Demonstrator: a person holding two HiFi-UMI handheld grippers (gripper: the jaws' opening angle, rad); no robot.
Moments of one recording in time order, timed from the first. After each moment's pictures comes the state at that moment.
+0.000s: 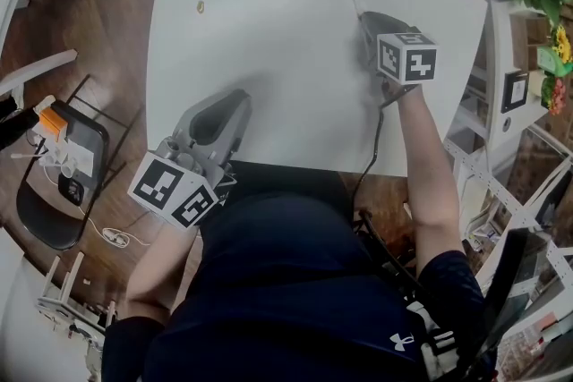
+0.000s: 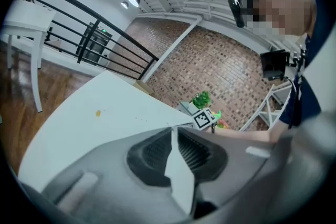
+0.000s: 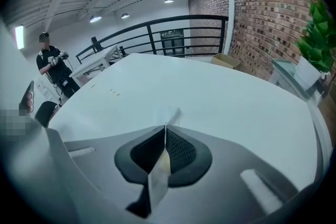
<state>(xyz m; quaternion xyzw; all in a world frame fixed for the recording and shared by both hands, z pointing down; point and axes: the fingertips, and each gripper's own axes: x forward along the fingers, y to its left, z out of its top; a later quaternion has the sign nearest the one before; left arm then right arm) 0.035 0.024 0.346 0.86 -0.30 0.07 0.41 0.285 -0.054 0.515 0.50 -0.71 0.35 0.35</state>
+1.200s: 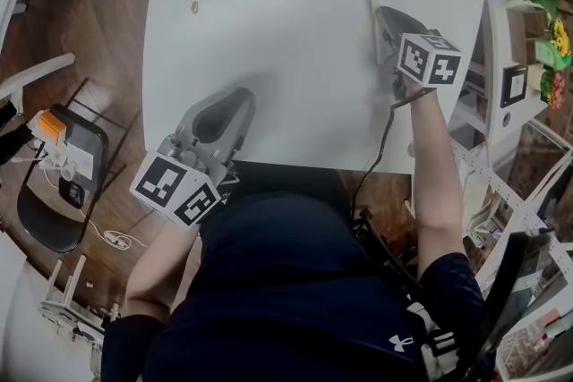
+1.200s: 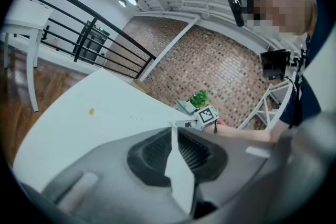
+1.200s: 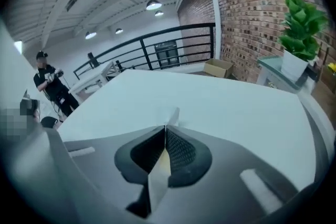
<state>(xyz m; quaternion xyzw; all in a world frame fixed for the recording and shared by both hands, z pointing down) 0.048 0.028 0.346 0.87 -0.29 0.07 0.41 0.318 -0.060 0.481 0.54 -0.71 0.36 0.27</state>
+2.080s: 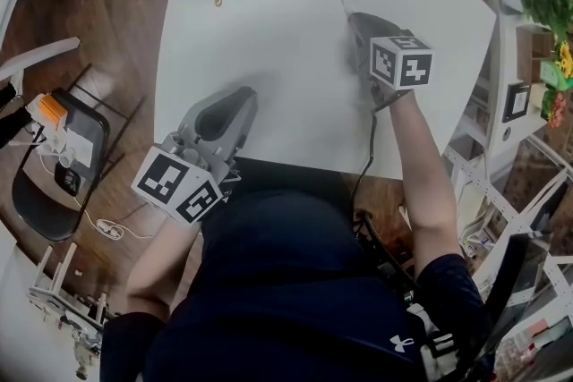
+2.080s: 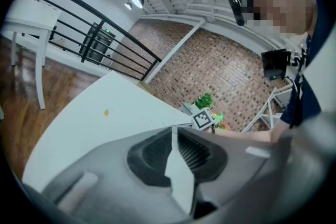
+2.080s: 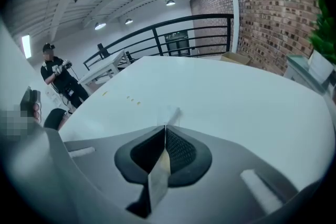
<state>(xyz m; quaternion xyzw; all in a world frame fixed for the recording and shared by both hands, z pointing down) 0.016 0.022 0.352 0.85 -0.31 0.06 0.42 0.222 -0.061 0.514 0.47 -0.73 0.37 0.32</state>
